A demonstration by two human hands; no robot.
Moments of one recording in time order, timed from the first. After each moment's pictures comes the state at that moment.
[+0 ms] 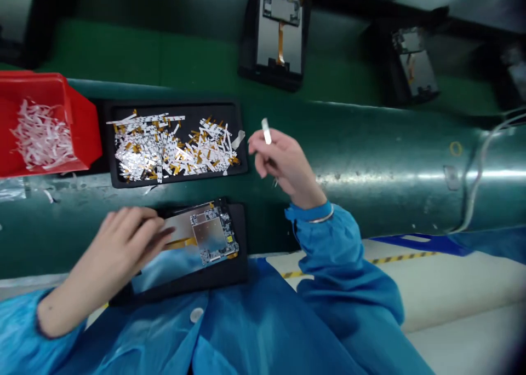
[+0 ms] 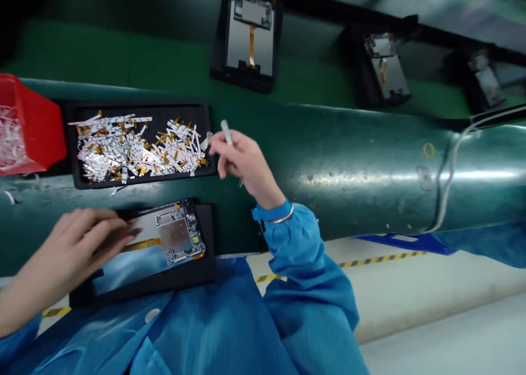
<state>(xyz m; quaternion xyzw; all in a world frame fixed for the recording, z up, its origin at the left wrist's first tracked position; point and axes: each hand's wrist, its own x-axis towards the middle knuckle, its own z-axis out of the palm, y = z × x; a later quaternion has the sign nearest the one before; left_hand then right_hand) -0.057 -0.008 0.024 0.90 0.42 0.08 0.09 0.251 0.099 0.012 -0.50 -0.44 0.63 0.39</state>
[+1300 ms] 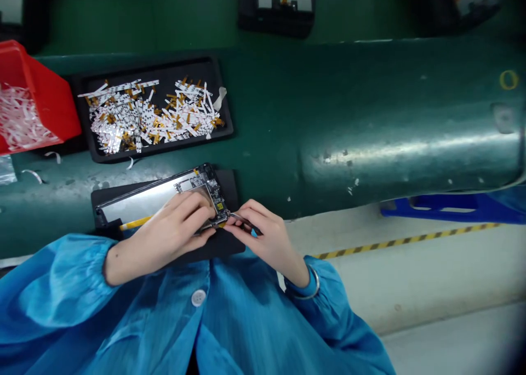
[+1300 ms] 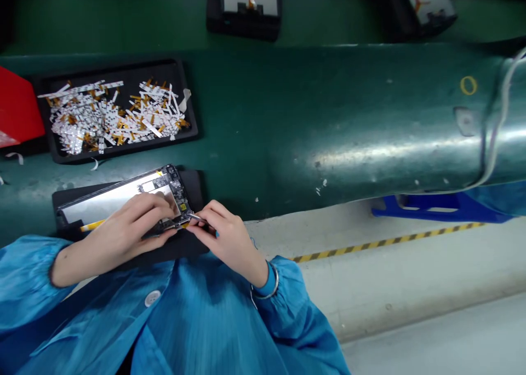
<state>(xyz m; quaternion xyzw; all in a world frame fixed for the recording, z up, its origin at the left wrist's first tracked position) 0.021 -0.024 0.008 0.93 0.26 0.11 0.22 0.236 -0.092 -0.029 -0.53 -0.66 0.39 0.37</state>
